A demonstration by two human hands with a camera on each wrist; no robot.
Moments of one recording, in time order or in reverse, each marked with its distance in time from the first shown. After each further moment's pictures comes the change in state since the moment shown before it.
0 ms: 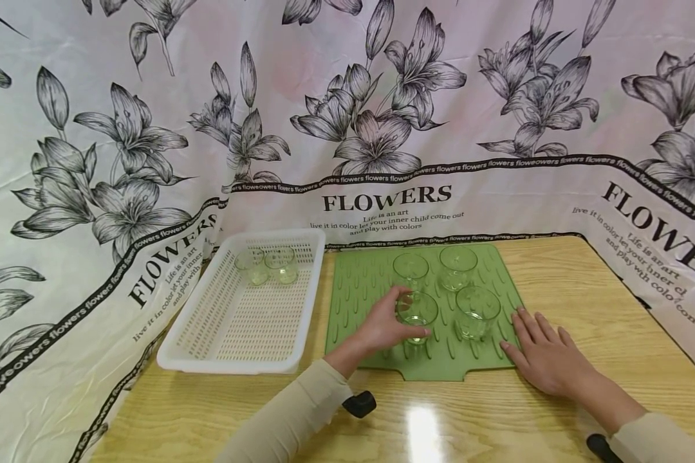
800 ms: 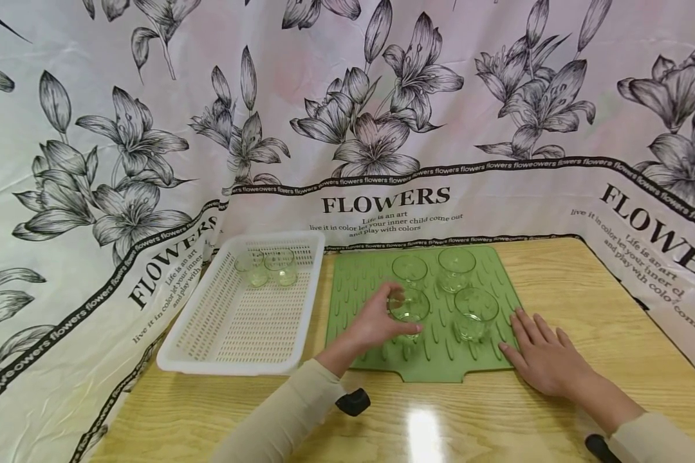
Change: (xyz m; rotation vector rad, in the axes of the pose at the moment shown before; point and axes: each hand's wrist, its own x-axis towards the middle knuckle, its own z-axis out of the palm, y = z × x) left_hand -0.003 0.008 -0.014 -0.047 0.018 -0.006; right_hand -0.001 -0.001 0.000 -0.001 0.011 0.001
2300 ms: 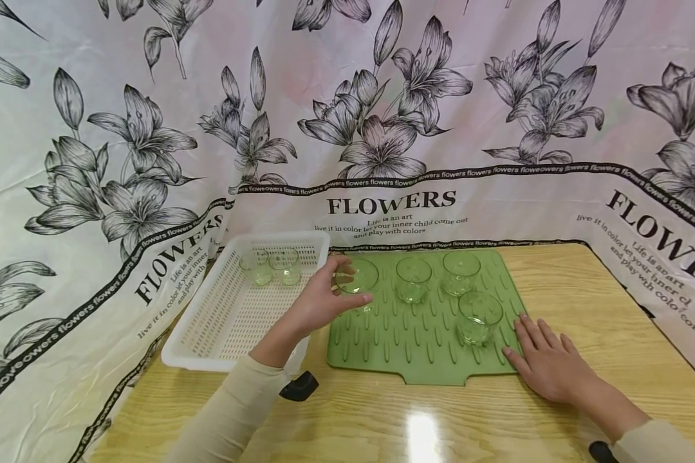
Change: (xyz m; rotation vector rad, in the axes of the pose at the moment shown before) left_hand -0.034 0.022 -0.103 0.018 0.068 0.076; right_hand 0.001 -0.001 -0.003 0.023 -0.016 0.000
